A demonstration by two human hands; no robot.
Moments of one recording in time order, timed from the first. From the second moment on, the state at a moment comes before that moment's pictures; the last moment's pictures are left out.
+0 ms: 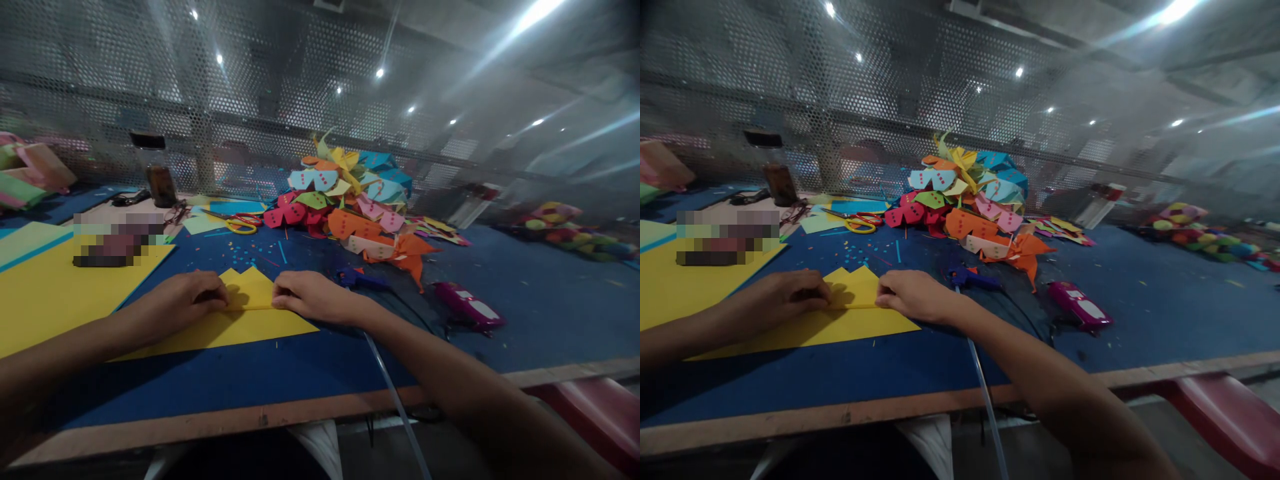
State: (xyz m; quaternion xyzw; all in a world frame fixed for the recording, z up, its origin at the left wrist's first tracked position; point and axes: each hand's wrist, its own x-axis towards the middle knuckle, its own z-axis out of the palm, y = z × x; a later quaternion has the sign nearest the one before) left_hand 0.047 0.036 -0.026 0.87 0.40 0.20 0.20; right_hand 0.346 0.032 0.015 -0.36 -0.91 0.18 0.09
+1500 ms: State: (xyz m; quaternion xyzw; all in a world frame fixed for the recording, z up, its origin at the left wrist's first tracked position) left_hand 0.059 0.006 -0.021 0.96 0.27 0.09 -0.06; right_hand 0.340 0.015 0.019 -0.35 -0.94 -0.01 0.00
